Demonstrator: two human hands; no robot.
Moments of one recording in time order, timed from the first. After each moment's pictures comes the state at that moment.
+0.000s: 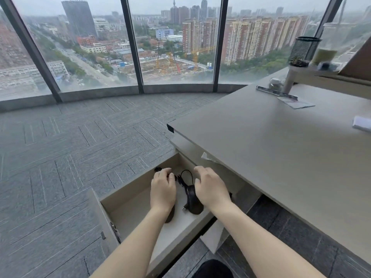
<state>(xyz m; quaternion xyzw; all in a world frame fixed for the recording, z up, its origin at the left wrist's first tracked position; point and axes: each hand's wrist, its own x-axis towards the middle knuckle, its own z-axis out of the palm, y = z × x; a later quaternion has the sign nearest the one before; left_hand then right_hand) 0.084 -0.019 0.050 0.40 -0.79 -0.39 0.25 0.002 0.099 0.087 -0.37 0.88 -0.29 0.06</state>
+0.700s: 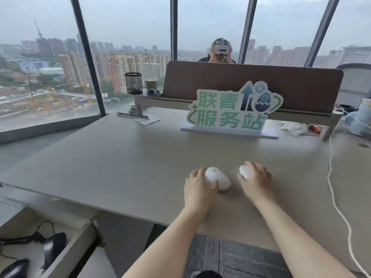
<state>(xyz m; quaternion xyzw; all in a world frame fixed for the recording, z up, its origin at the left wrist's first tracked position) -0.071 0.418 0.142 0.03 -0.90 -0.44 0.07 -0.118 0.597 0.128 0.11 0.94 -0.26 -0.17</state>
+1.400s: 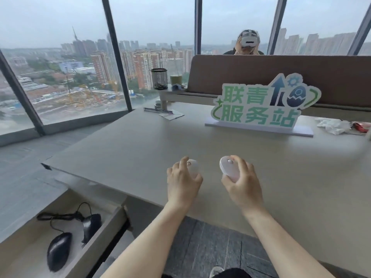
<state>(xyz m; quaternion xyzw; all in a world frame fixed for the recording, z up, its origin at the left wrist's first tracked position) -0.056 0.335 0.150 0.12 -0.89 -0.39 0.19 -0.064 0.498 0.150 -0.07 0.88 -0.42 -0.22</state>
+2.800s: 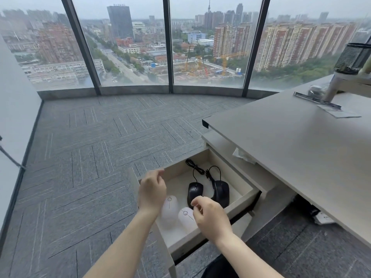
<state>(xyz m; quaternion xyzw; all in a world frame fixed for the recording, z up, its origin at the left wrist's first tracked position) 0.200 -0.059 0.052 0.46 -0.78 -0.29 0.33 0.105 0.103 0.036 -0.46 0.82 -0.32 0.13</state>
